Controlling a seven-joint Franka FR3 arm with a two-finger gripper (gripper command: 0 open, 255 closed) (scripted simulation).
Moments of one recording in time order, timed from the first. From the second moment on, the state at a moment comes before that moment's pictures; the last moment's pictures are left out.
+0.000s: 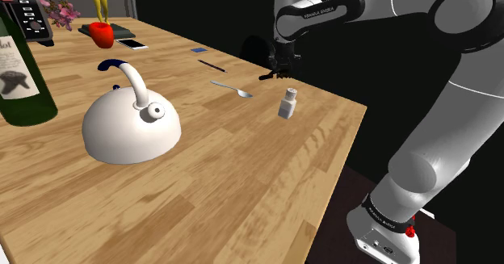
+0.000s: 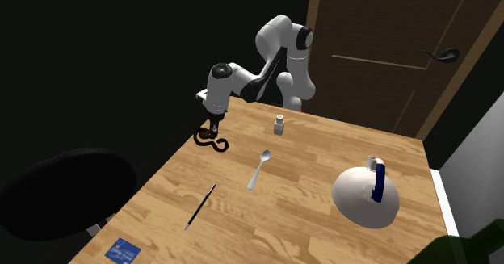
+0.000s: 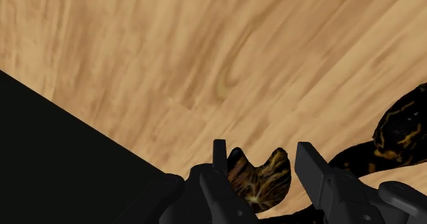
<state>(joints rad) -0.31 0.09 0.16 -1.87 -0.33 1.94 0.85</state>
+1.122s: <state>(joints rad) -0.31 0.07 0.16 -1.74 -0.31 1.80 0.81</state>
